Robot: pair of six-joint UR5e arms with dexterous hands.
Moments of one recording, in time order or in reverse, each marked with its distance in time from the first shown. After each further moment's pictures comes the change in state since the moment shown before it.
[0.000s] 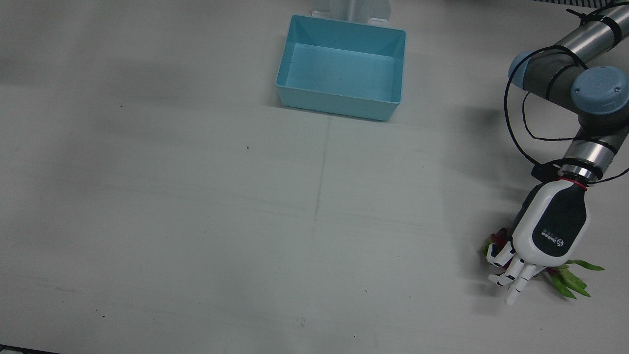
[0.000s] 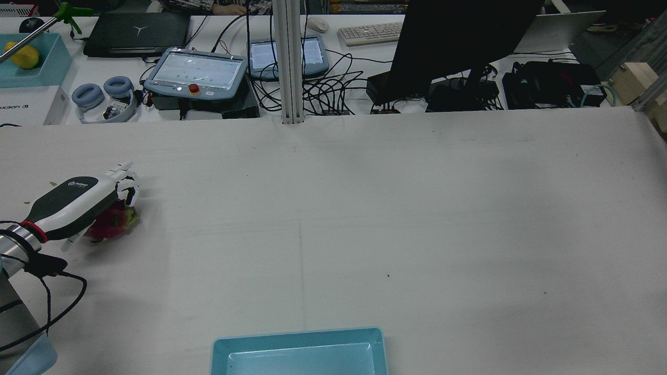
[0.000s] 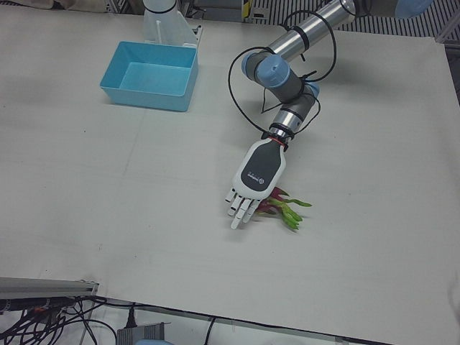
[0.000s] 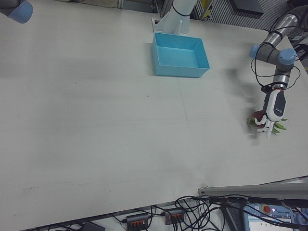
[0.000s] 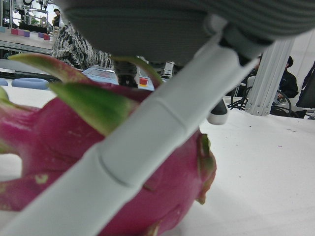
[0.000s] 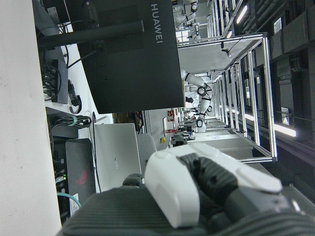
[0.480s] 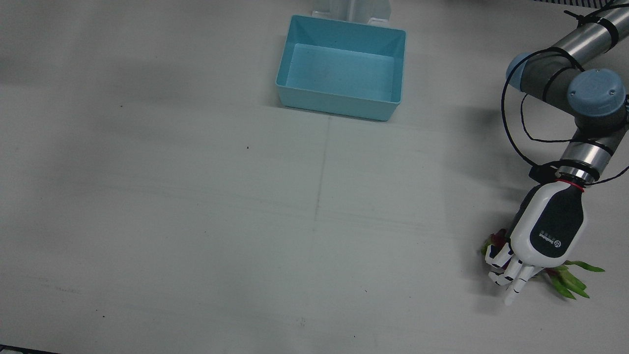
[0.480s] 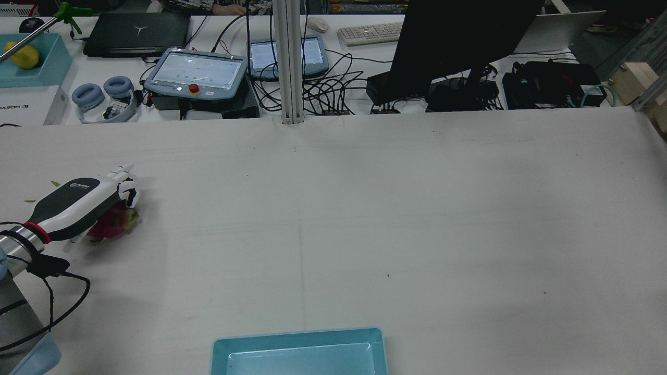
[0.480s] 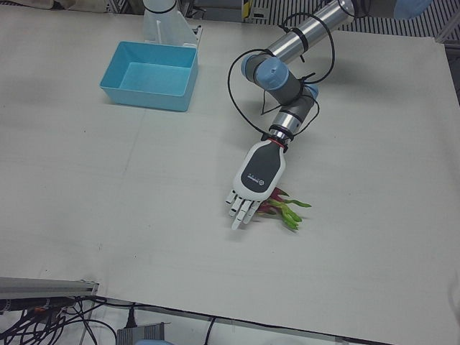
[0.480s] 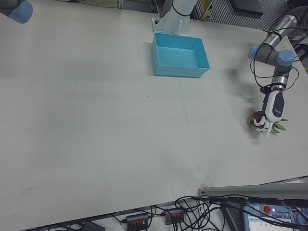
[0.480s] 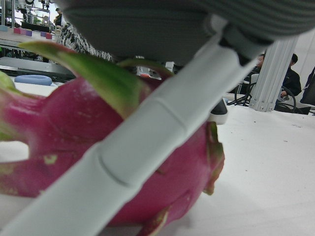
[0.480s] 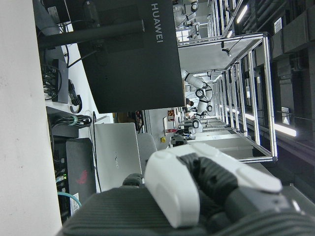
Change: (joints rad) left arm 0.005 -0.009 0.022 -0.004 -0.007 0.000; right arm 0.000 0.000 -0.001 0.000 0.000 0.000
